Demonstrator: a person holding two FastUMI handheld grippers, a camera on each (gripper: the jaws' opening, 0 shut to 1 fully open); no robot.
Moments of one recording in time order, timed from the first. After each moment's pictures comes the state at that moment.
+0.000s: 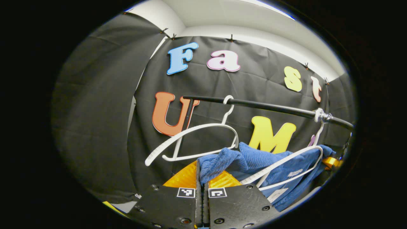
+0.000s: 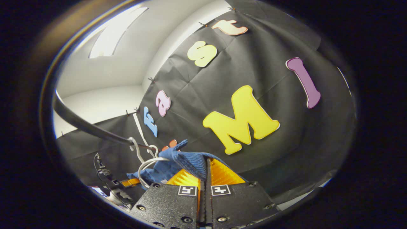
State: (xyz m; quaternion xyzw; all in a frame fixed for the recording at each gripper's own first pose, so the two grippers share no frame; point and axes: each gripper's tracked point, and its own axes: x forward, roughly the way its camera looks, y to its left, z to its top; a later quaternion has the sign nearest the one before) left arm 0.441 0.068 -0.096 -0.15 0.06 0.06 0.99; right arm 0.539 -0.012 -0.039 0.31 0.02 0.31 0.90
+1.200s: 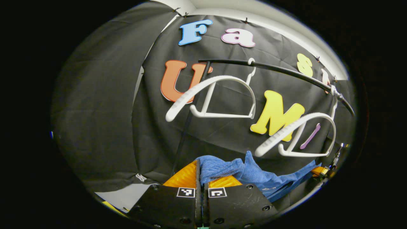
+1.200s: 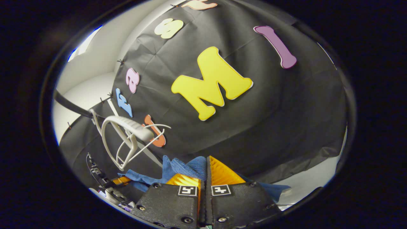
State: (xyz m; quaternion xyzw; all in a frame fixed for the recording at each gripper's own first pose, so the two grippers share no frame) left arm 0.403 0.078 -0.203 -0.18 0.18 0.06 0.96; right arm 0.536 0.008 -0.192 0.30 0.21 0.24 0.90
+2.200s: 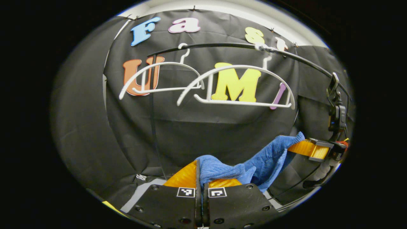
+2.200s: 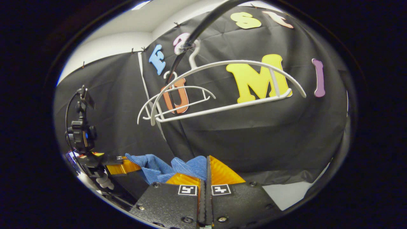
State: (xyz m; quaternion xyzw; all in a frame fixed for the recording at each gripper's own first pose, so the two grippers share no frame) left arm 0.316 -0.027 -0.203 -0.05 0.25 -0.10 0.96; right arm 0.389 0.166 -0.178 0.06 0.20 0.27 0.94
